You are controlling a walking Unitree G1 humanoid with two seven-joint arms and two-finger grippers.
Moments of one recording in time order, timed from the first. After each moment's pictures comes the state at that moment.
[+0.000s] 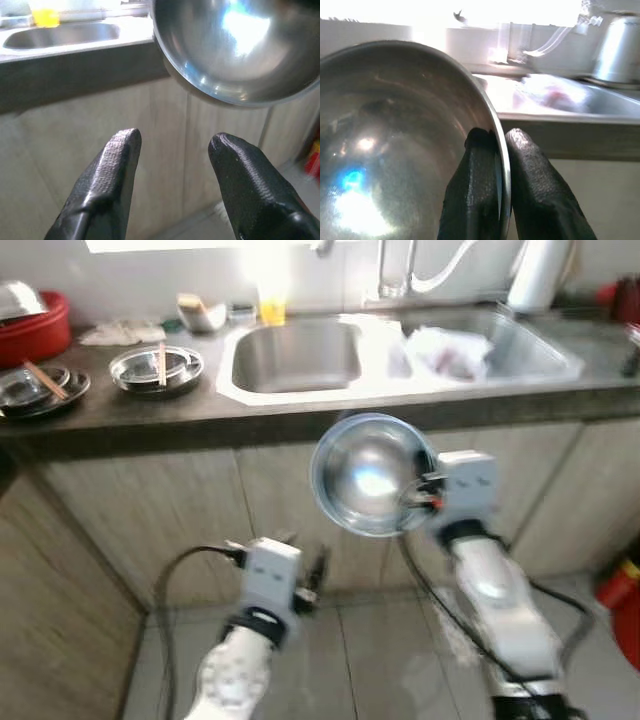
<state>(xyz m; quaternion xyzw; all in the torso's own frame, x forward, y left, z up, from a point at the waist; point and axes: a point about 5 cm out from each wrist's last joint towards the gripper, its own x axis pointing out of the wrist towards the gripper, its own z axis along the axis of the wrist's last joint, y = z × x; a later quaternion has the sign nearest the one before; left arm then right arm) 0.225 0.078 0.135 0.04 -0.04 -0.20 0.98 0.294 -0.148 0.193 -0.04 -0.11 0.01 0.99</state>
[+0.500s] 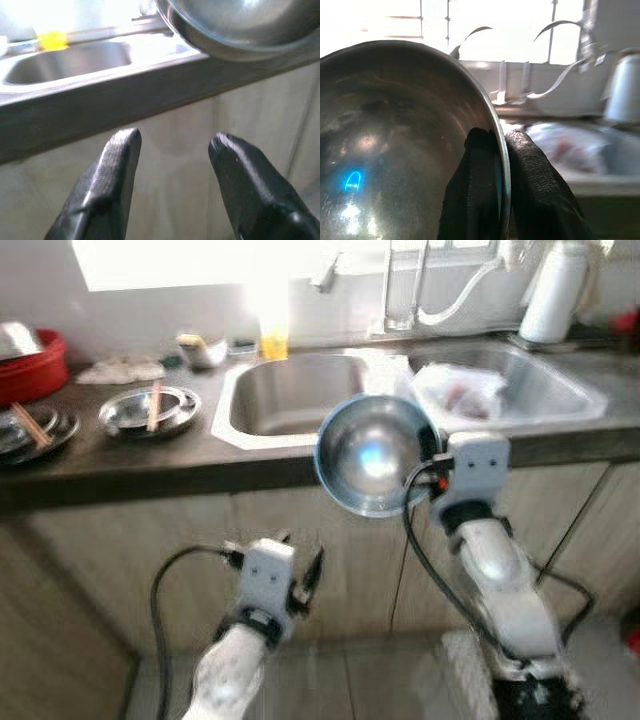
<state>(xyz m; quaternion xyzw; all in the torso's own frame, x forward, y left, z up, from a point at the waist) 0.227 0.083 0.136 0.04 -0.04 -0.19 0.98 0.302 -0.143 0.228 -0.04 -0.17 0.02 0.98</state>
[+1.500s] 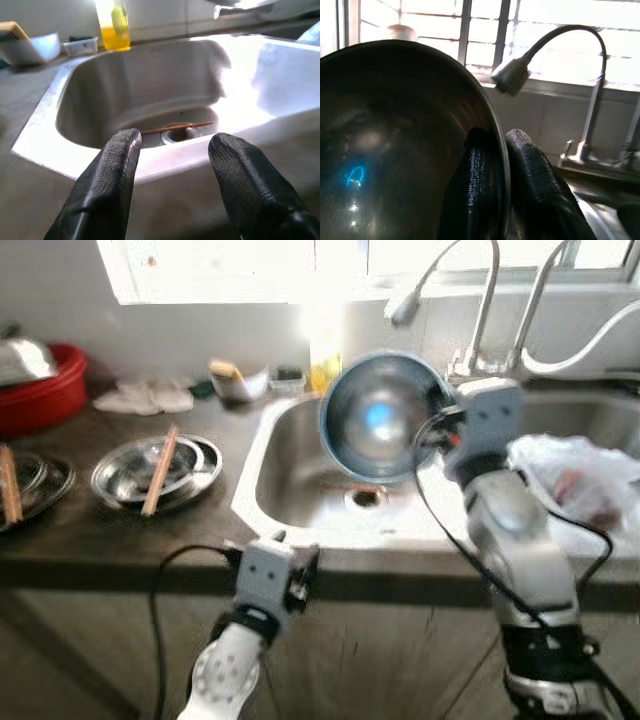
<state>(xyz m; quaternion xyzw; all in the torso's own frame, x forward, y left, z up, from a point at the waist) 0.231 0.093 0.133 0.05 -0.04 -0.17 0.98 0.323 -0.138 0.261 -0.07 -0.17 0.07 0.98</state>
